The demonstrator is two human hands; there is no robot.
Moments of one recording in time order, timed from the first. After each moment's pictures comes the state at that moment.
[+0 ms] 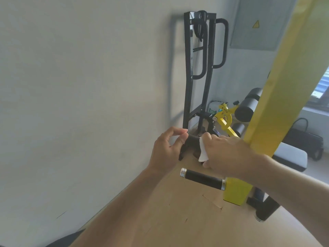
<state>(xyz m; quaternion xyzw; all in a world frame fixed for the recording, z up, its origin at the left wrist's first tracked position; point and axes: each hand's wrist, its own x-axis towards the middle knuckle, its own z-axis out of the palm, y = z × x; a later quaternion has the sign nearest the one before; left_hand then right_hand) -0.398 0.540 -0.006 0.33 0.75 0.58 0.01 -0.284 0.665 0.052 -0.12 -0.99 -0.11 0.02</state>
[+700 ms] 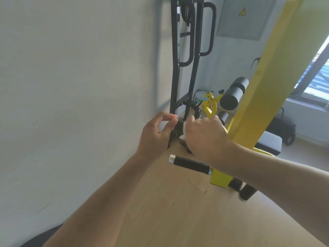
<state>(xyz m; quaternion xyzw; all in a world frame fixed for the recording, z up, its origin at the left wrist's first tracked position) -0.395 0.546 -0.004 0.34 0.74 0.58 0.02 -0.295 0.647 0.050 -0.18 -0.97 -0.17 0.05</state>
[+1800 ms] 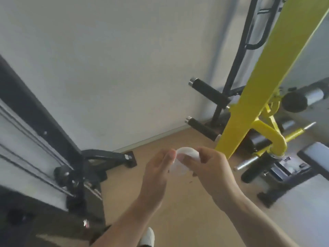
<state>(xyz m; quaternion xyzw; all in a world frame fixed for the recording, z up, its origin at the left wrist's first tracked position) -0.149 0.491 -0.081 0.05 0.68 0.73 0.05 -0.124 0.626 -0.026 -0.12 -0.81 0.57 0.03</state>
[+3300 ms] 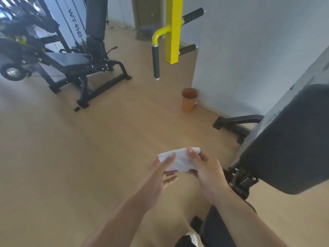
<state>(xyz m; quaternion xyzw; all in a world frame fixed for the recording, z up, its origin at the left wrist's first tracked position) 0.536 -0.055 -0.122 -0.38 0.43 0.80 -0.15 0.400 0.025 -0.107 0.16 -0.65 0.60 -0.43</state>
